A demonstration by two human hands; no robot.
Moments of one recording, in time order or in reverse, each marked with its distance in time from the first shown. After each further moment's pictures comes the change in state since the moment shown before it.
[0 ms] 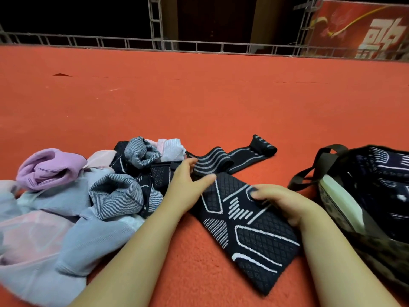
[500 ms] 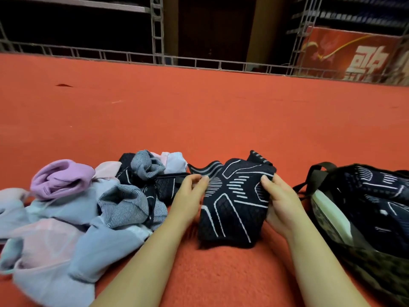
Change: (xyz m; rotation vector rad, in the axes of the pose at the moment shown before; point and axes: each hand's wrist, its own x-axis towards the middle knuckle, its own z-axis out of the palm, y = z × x) left_hand -0.015 0.019 0.000 -0.375 -0.028 -0.139; right_hand -0.017 -0.024 0.043 0.411 0.336 -0.479
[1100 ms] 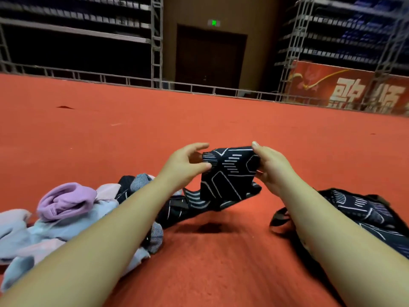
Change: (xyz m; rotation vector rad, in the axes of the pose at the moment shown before) left_hand 0.020 0.120 -0.024 0.240 -0.110 0.425; right_hand 0.051 -0.097 0.039 -0.338 0.123 -0.041
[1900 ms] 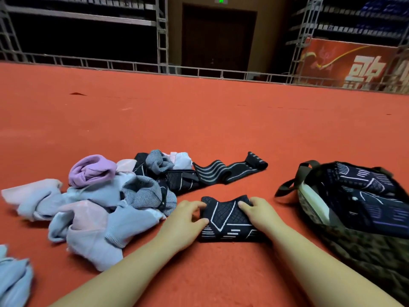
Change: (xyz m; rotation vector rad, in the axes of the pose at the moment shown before) left_hand -0.144 -0.078 0.028 0.410 -0.130 -0.204; right_hand -0.075 0.132 -0.012 -0.950 -0.077 0.115
